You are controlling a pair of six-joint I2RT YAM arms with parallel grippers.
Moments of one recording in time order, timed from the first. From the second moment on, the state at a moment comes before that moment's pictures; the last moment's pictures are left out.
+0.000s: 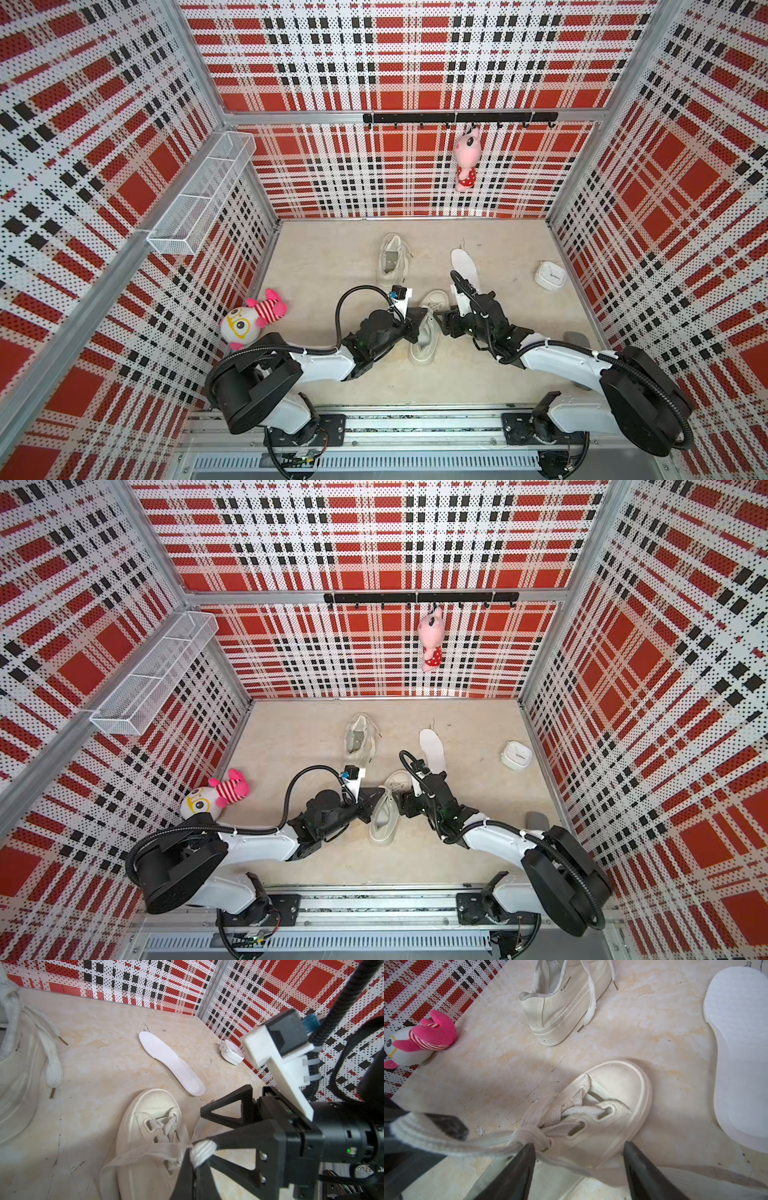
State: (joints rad) left arm -0.87 1.46 0.45 0.80 -0.01 -0.47; right arm 0.67 1.32 0.50 0.25 -0.03 0.35
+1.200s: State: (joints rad) left arm -0.88 1.40 0.44 0.77 -0.05 -0.47; right arm 0.71 1.44 0.58 0.23 0.17 0.39
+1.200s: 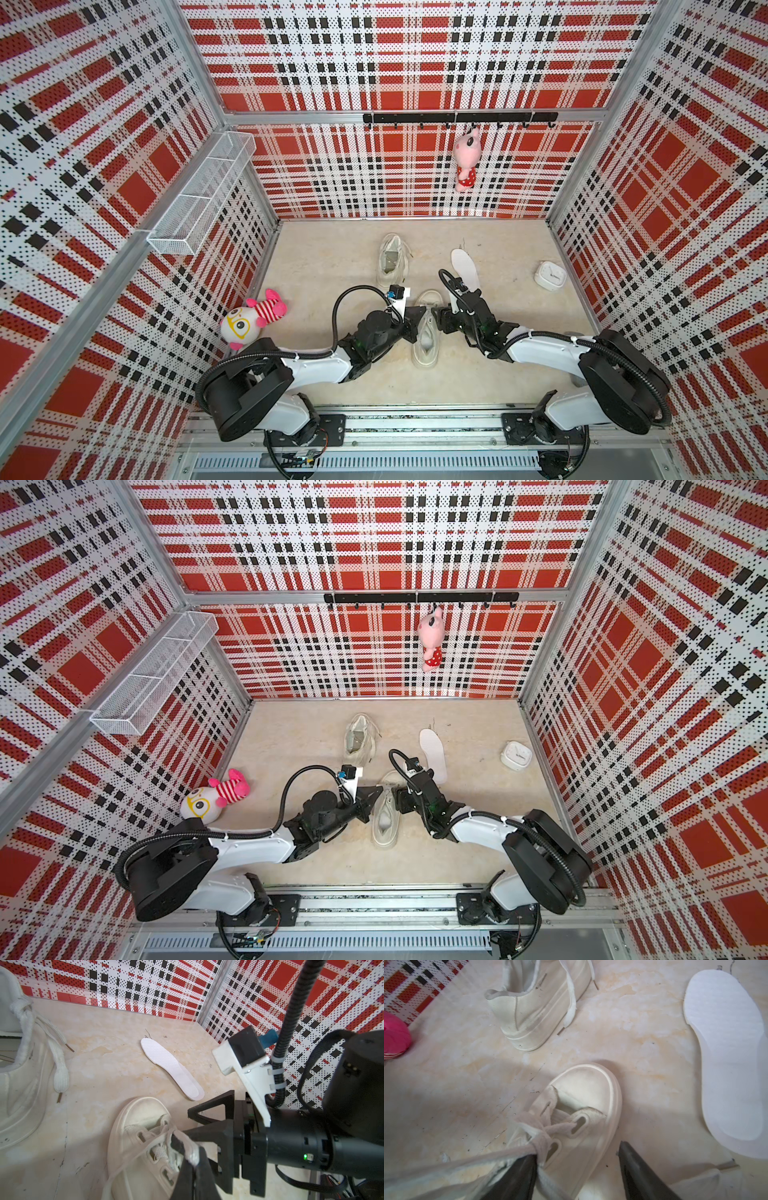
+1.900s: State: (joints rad) left arm -0.86 1.22 0.28 0.77 -0.26 -0.58; right arm 0.65 1.39 0.66 -0.31 0.56 0.54
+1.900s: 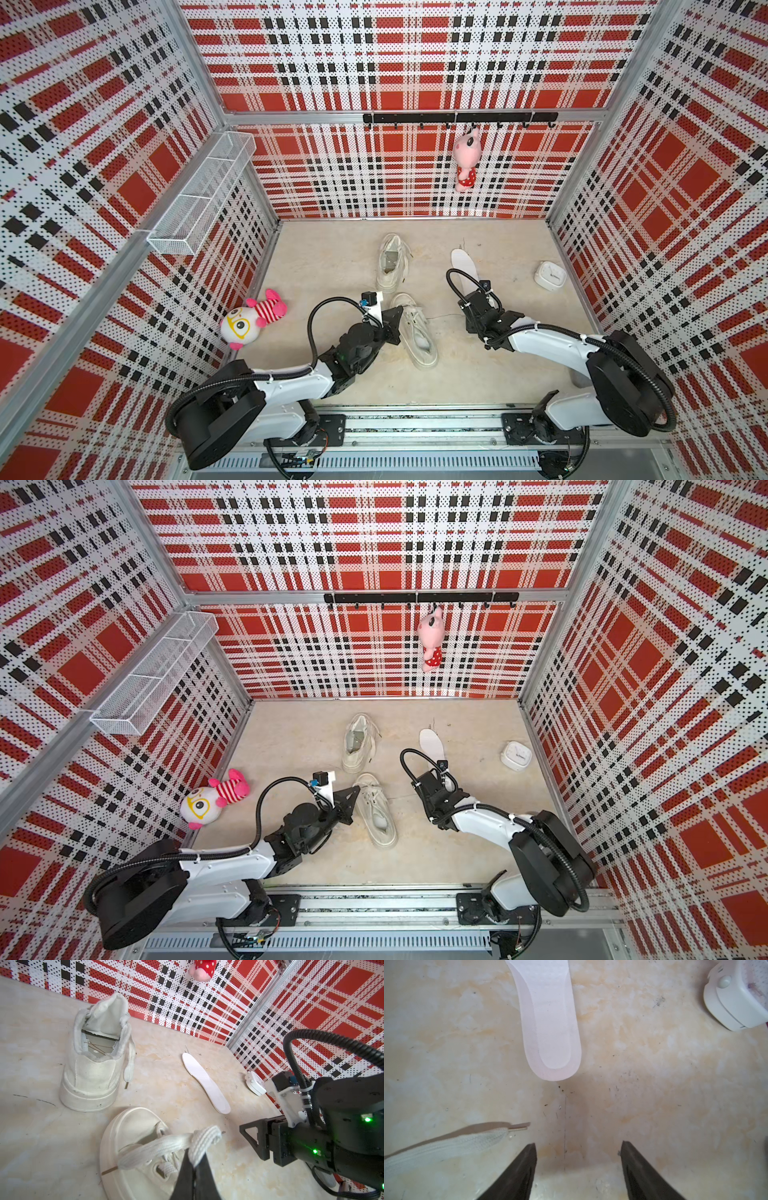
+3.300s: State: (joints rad) left arm -0.80 1.15 0.23 0.77 -0.21 -0.60; right arm 0.63 1.43 0.73 0.56 0.67 0.20
